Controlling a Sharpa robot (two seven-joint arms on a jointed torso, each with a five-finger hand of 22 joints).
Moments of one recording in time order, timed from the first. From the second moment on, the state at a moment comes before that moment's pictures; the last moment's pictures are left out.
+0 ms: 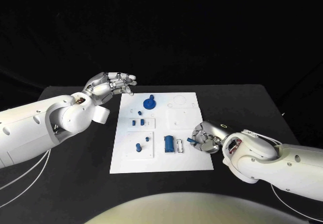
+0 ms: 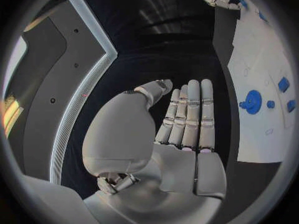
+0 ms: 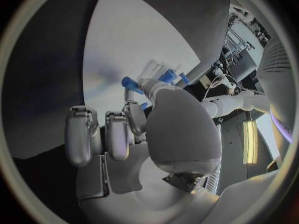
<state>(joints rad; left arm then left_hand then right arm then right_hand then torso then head) 1.14 -0.89 0.01 1.45 -0.09 -0.04 0.35 1.33 -0.16 0.52 0.00 0.34 0.87 0.21 0.28 0.24 0.99 0.14 0.37 0.08 0.90 0.08 0.99 0.32 0.18 0.78 0.18 0.79 0.63 0.99 -0.99 -0.14 1.86 -1.51 -0.44 -0.50 1.32 -0.17 0.48 0.28 0.33 0.99 0.07 0.38 0.66 1.42 -0.01 1.24 1.31 1.47 -0.08 1.50 1.31 0.04 1.46 0.04 1.42 1.31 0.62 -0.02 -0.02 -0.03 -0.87</state>
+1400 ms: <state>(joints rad) 1.14 -0.89 0.01 1.45 -0.09 -0.04 0.34 1.33 -0.16 0.52 0.00 0.34 0.87 0.21 0.28 0.24 0.99 0.14 0.37 0.08 0.90 0.08 0.99 0.32 0.18 0.78 0.18 0.79 0.63 0.99 -0.87 -0.14 1.78 -1.22 -0.43 -0.50 1.06 -0.16 0.50 0.28 0.27 1.04 0.05 0.42 0.67 1.45 -0.02 1.31 1.31 1.47 -0.08 1.50 1.31 0.04 1.47 0.04 1.43 1.31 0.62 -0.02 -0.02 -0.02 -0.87</state>
